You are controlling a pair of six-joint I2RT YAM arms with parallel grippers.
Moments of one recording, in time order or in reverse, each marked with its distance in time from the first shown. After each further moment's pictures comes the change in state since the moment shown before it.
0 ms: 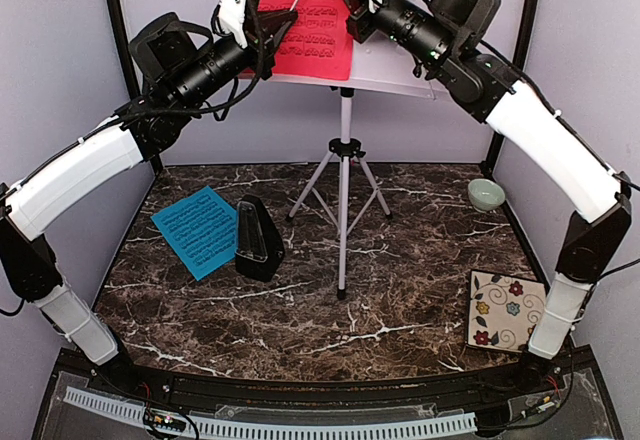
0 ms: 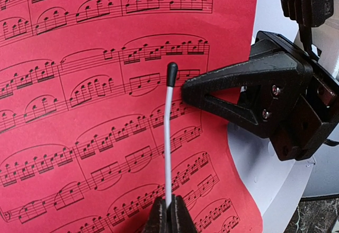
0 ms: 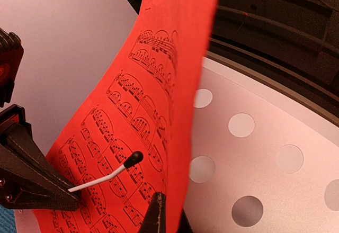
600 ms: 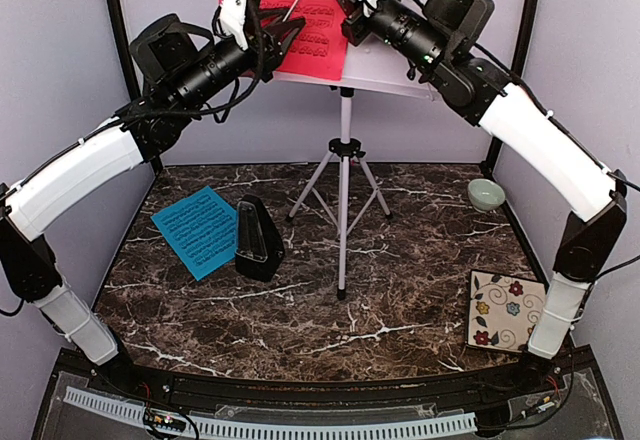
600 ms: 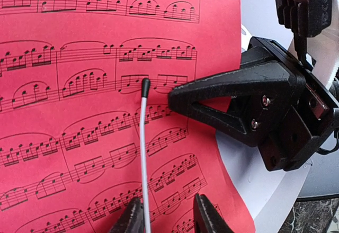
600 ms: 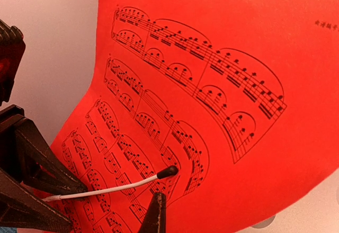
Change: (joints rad) left arm -0.001 -0.002 -0.005 0.000 0.005 -0.006; right arm 0.000 0.017 -0.018 0.051 -0.026 -0.016
